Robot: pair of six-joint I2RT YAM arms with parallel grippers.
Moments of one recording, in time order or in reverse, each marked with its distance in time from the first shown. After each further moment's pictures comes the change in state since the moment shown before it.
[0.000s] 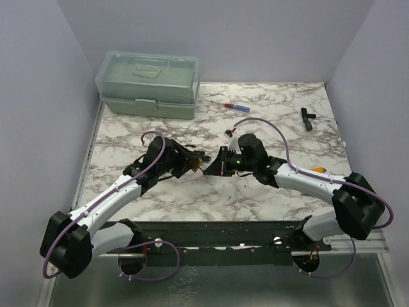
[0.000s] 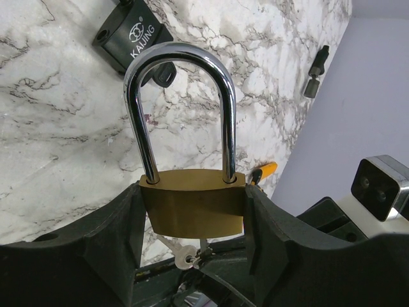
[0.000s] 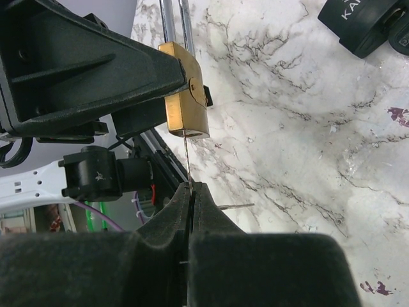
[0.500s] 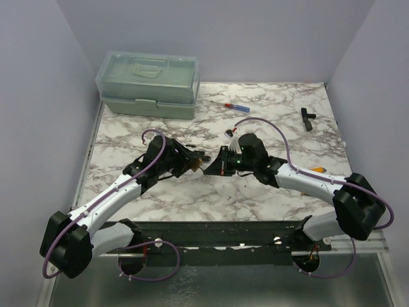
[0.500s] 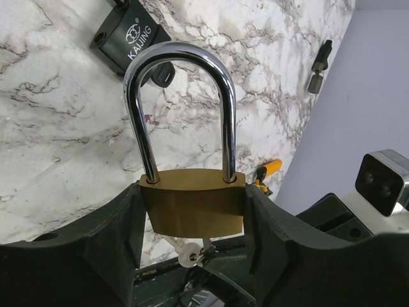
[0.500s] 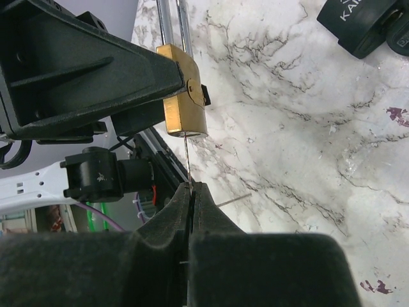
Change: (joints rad) left arm 0.000 0.003 0.012 -0.012 0.003 0.035; right arm -0.001 -0.005 0.000 -0.006 0.002 0.006
